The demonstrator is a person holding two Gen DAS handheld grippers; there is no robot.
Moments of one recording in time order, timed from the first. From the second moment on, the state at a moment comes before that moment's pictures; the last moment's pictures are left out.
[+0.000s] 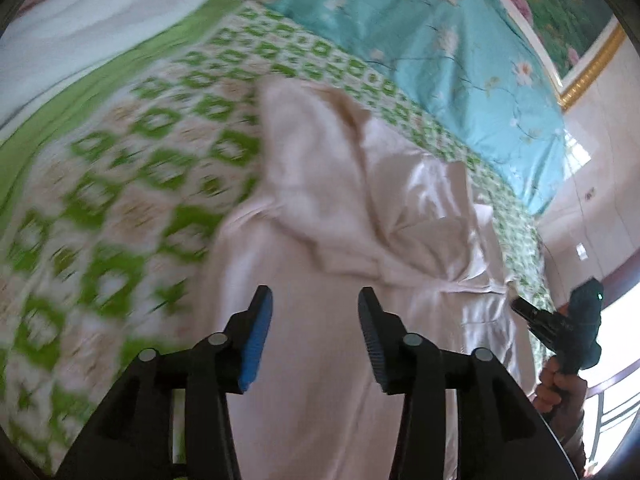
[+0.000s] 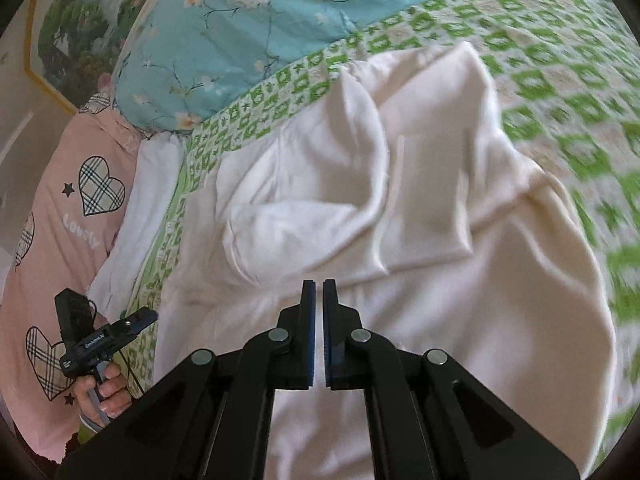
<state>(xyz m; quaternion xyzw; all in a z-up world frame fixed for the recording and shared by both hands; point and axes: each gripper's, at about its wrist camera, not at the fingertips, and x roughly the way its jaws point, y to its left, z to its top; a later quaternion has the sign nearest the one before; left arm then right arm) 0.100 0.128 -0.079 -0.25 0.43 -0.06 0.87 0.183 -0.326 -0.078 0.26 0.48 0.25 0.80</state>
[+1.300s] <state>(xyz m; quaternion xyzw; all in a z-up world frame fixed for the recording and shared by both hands) -0.032 0.102 -0.112 -0.27 0.45 -0.20 0.83 0.049 -0.438 -0.120 0.33 0.50 0.34 0.73</state>
